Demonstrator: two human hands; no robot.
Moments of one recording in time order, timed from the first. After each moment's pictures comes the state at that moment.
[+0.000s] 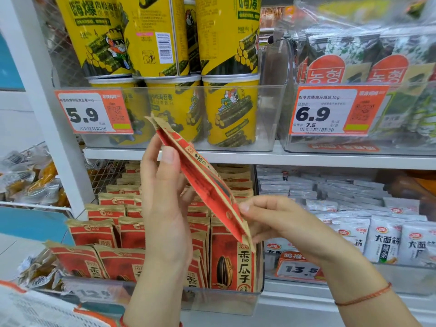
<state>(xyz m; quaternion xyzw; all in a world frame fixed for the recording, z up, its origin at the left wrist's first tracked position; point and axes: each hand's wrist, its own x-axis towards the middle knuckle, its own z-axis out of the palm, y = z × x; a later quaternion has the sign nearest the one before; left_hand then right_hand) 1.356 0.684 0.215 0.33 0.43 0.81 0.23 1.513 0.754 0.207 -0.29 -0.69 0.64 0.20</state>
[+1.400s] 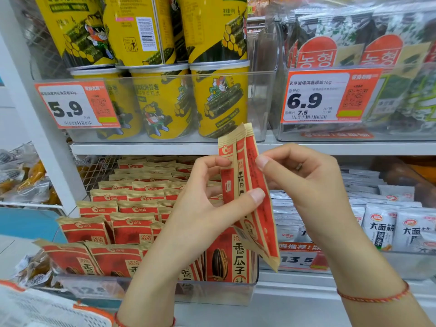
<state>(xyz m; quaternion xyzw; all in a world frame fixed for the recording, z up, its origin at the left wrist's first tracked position) 1.378 0.675 0.215 0.53 0.54 0.57 0.33 1.521 0.738 0.235 -0.23 -0.64 0.50 0.54</state>
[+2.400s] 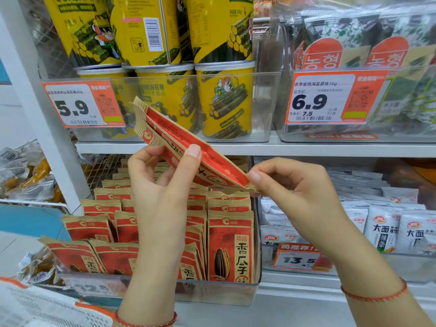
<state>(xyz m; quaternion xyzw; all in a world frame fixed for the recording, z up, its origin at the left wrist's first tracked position) 1.371 0.676 0.225 0.32 0.49 0.79 0.17 1.521 0.747 0.218 -0.22 -0.76 0.40 0.46</state>
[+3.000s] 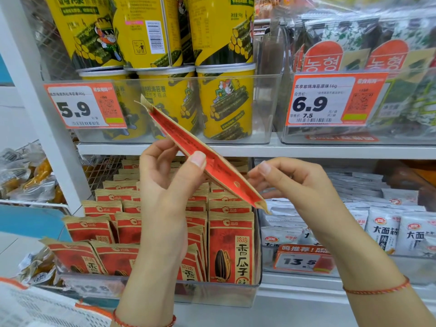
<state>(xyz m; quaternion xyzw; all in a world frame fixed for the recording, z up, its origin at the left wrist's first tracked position) 1.367 0.672 0.224 0.38 0.43 0.78 0.24 1.524 0.755 0.222 -0.25 -0.70 0.51 0.43</state>
